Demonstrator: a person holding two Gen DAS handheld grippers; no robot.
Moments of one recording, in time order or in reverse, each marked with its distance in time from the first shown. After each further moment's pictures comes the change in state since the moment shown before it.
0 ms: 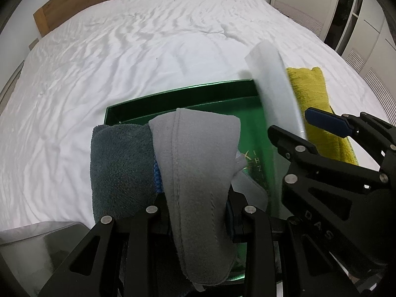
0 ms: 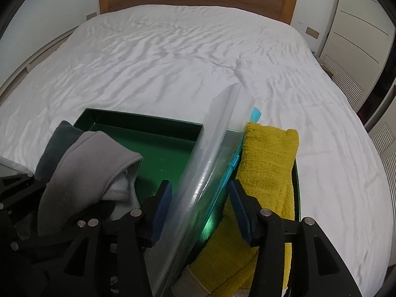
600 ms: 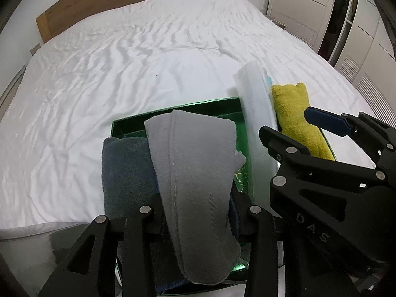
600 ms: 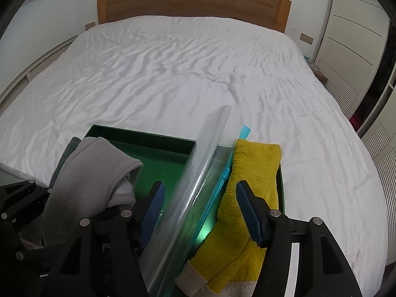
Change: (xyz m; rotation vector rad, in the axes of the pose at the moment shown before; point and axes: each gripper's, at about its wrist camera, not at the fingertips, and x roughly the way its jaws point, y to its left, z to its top) left arm -0.029 -0.008 0.004 -0.004 -0.059 -0.014; right arm -0.034 -0.001 0.002 0.022 -0.051 -0.016
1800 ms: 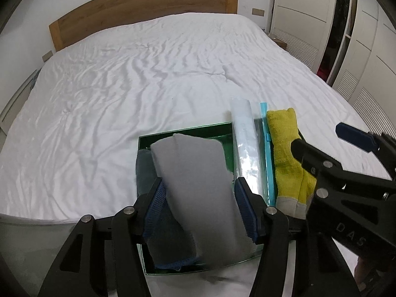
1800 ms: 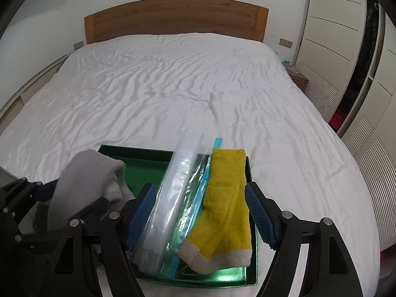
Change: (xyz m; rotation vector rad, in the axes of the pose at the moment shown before) left arm -0.049 0.015 0.001 -0.019 -0.093 0.024; right arm -0.086 -0.001 -0.011 0.090 -0.062 -0.063
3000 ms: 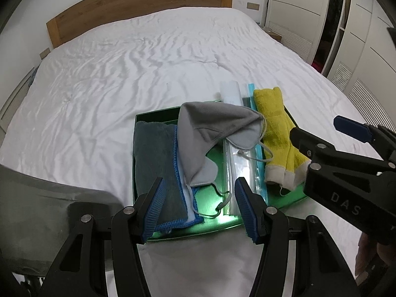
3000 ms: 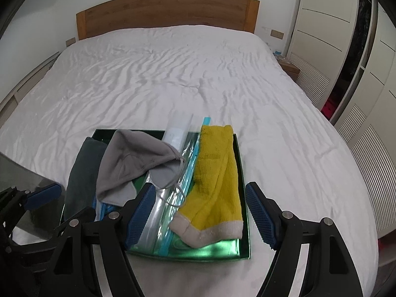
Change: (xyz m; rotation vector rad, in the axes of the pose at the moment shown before) left arm -0.020 -0.012 -0.032 0.016 0.033 -0.009; right arm -0.017 -0.008 -0.020 0.013 0.044 -0.043
